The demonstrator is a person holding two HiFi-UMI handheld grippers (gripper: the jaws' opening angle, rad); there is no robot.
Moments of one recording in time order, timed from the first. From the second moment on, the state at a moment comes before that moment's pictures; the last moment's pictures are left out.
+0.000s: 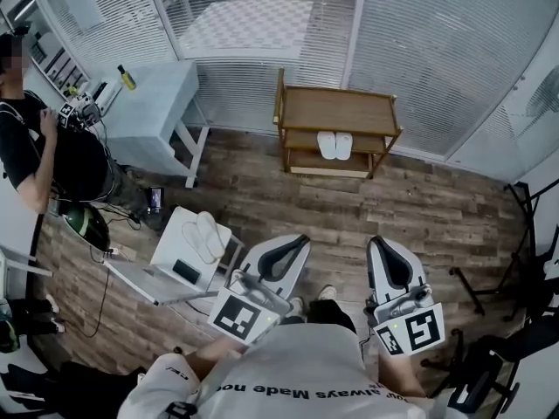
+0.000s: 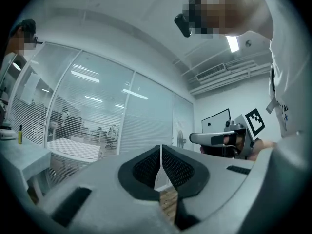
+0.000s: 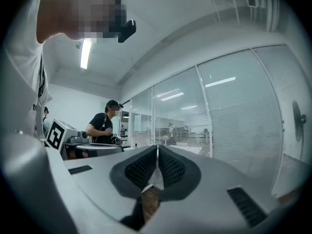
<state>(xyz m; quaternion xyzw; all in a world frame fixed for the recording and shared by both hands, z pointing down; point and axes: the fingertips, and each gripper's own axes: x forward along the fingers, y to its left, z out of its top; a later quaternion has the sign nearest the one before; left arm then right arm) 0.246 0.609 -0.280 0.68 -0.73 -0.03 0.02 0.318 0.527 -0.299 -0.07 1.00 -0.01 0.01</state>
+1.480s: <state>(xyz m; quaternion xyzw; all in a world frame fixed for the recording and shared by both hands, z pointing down) 0.122 0.283 -0.279 0.66 -0.75 -0.04 0.01 0.196 0.207 -0.284 -0.05 1.00 -0.02 -0.01</state>
